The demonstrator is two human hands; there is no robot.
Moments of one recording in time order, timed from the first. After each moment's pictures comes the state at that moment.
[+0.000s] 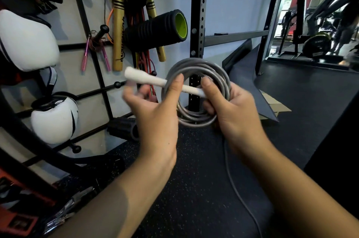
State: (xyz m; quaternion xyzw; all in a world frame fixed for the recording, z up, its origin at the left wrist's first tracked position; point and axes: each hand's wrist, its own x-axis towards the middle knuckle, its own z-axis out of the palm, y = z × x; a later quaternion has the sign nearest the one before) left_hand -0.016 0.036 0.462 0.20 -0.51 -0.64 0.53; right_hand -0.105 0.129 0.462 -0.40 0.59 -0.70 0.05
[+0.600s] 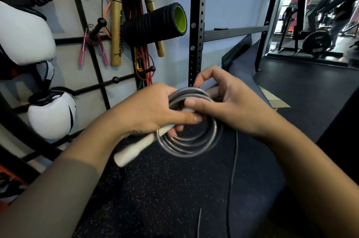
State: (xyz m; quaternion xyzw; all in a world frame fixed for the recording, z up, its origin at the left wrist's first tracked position) left_hand 0.005 -0.017 0.488 0.09 -0.90 -0.42 0.11; right_hand -0.128 0.145 0.479 -0.55 0.65 -0.50 0.14
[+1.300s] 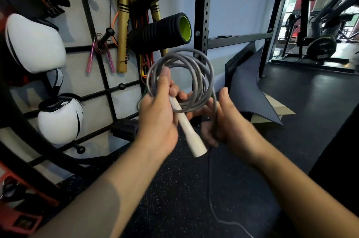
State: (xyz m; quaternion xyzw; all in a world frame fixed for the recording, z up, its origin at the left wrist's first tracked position) left_hand -0.021 0.015 0.472 0.10 -0.42 -0.81 0.39; right_hand -0.132 0.119 0.439 -0.48 0.61 -0.58 0.26
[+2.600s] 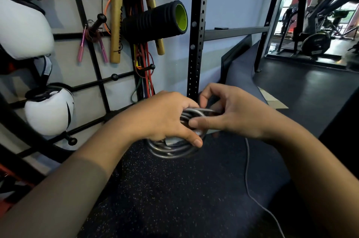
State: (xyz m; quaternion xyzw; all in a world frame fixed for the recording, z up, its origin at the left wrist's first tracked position) left_hand -0.005 -0.003 0.485 0.07 -0.97 -0.20 0.06; right_hand -0.140 0.152 0.476 -0.55 0.73 -0.38 0.15
